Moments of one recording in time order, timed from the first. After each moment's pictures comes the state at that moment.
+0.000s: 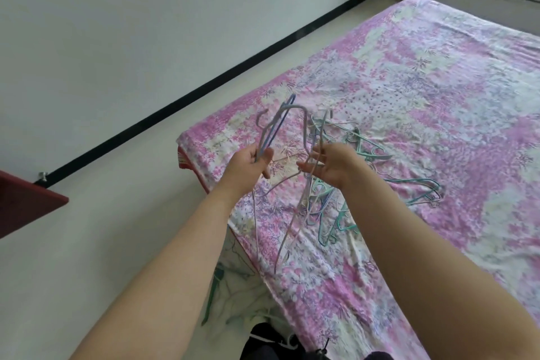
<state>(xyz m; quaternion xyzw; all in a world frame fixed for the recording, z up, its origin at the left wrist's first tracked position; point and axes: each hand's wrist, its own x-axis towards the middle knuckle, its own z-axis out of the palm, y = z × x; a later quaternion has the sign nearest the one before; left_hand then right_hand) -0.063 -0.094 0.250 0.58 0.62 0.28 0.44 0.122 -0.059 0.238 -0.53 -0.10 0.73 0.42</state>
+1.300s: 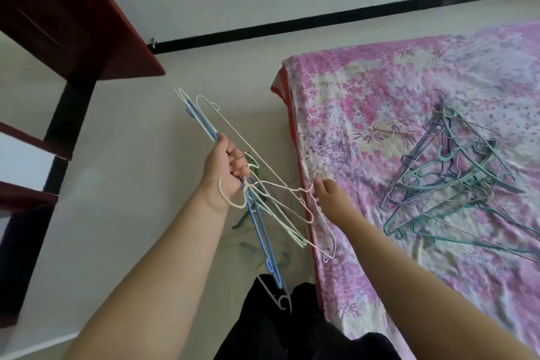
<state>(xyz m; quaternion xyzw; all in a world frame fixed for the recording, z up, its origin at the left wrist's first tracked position) -0.280 -0.256 0.185 -0.08 0.54 0.68 0.49 -0.072 -0.187 0.100 -0.55 -0.65 0.52 0.03</state>
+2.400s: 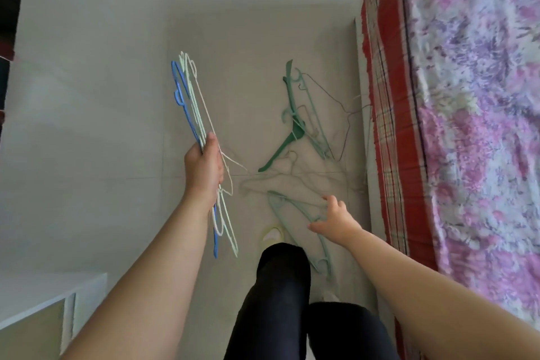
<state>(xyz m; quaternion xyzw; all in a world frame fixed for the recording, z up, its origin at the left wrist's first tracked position) -0.479 -0.435 -0.167 0.01 0.78 0.54 0.33 -0.224 -0.359 -0.259 -0.52 -0.65 0.47 -0.29</state>
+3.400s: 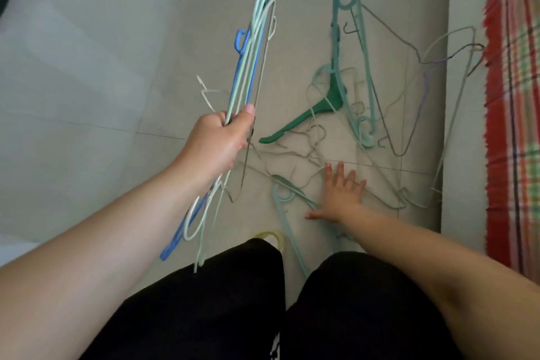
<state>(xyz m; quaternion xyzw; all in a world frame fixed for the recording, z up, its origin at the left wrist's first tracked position) -0.417 -0.468 -0.397 0.11 0.84 0.43 0.32 -0.242 -0.347 -0.636 -0.33 -0.85 0.18 -0.38</state>
